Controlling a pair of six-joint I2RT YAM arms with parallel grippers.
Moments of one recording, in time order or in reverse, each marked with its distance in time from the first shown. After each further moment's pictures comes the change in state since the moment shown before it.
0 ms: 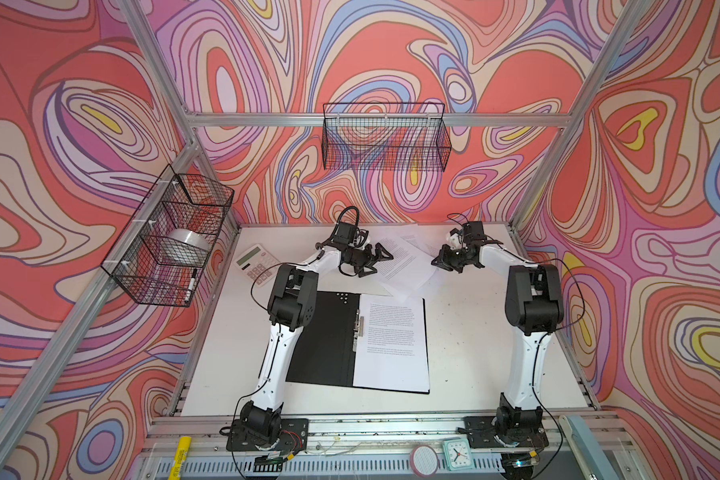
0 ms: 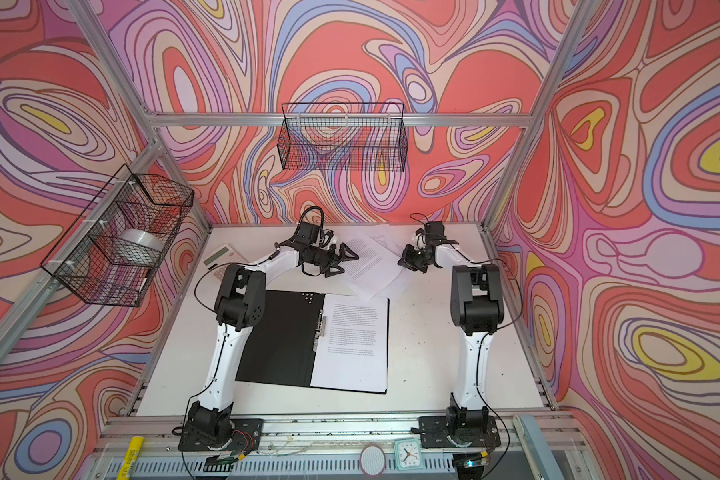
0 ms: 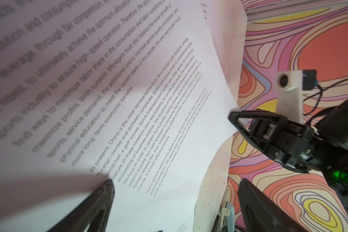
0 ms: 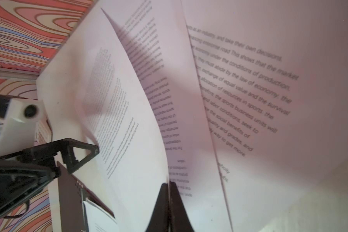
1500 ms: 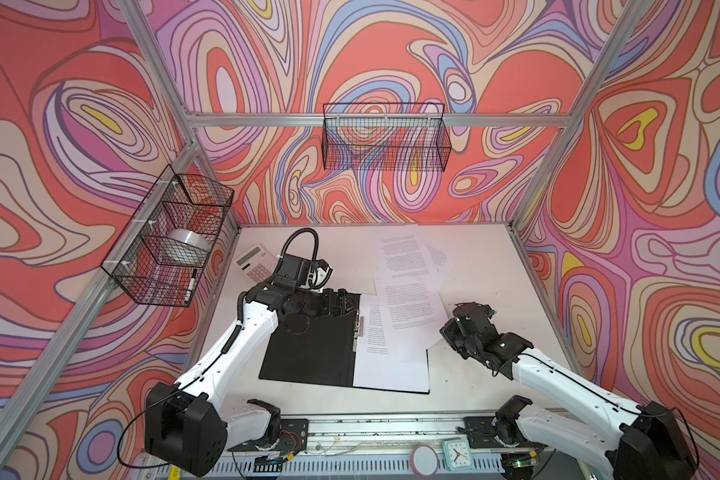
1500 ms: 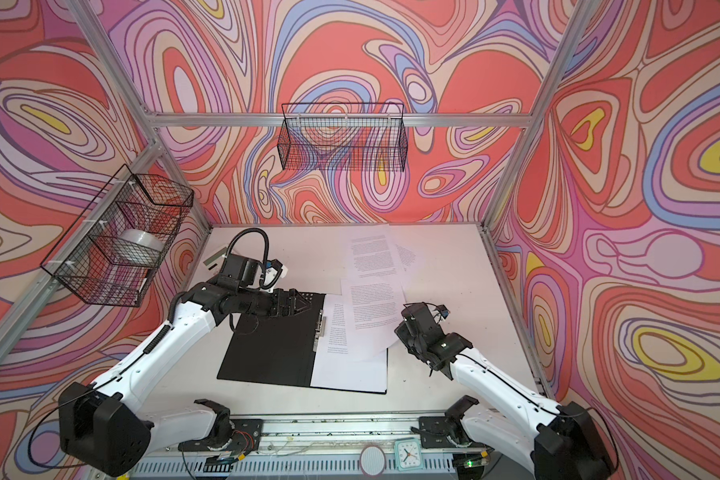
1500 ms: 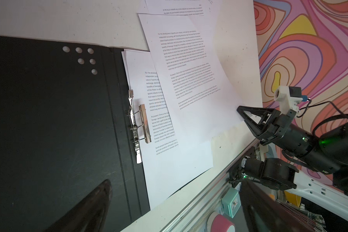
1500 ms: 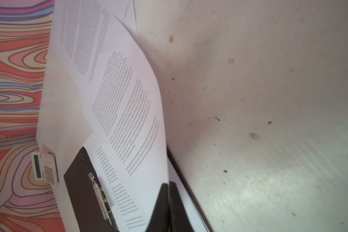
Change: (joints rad) left arm 0.017 -1.218 -0.929 -0.376 -0.265 0.328; right arm 0.527 -1.159 -1.088 0.051 0.716 0.948
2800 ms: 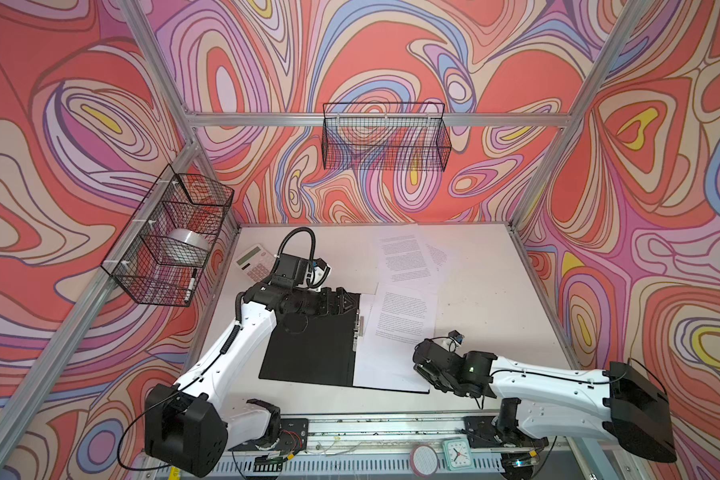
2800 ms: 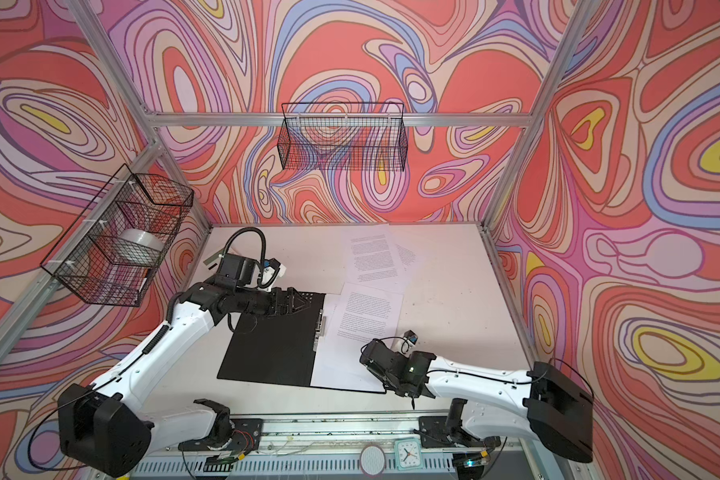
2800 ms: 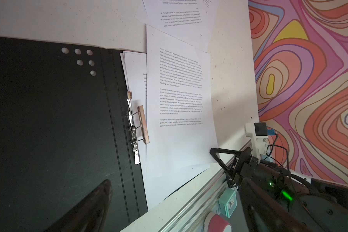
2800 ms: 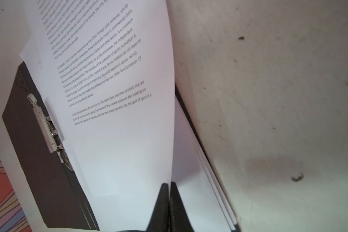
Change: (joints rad) left arm 0.022 -0.006 -0.007 0.010 0.029 -0.001; right arm 0.525 0.151 0.006 -0.072 0.122 0.304
